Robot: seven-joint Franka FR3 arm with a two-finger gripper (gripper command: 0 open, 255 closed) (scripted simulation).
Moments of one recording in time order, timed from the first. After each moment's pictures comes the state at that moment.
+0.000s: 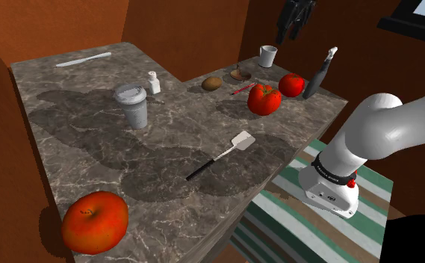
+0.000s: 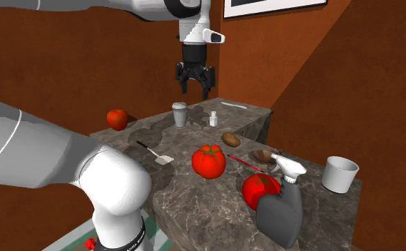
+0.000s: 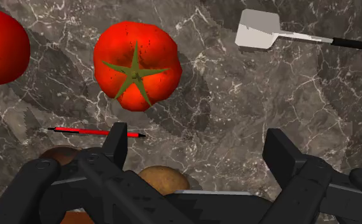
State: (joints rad) arm 0.00 -0.76 -0.04 -2.30 0.04 1.59 0.00
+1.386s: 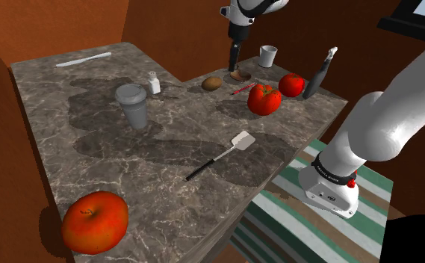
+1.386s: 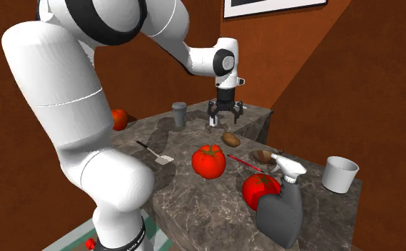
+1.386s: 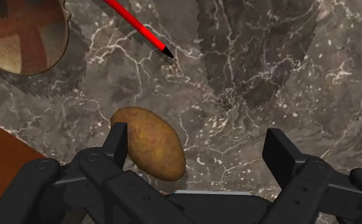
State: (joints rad) arm 0.12 -0.14 -0.16 -2.18 -0.03 2.07 -0.58
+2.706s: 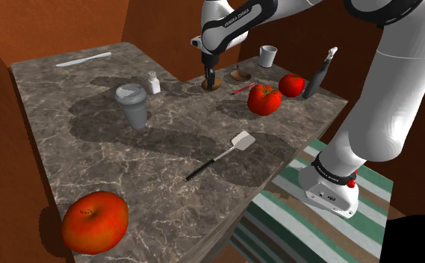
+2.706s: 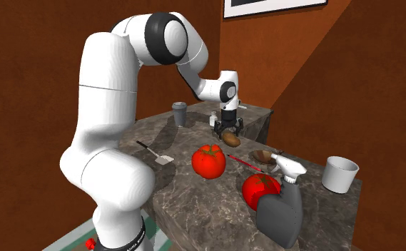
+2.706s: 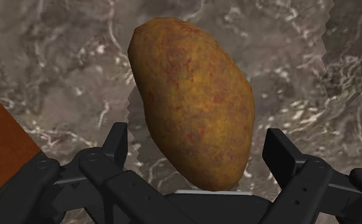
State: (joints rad) arm 0.14 0.28 -0.13 -1.99 -0.02 2.30 -0.84
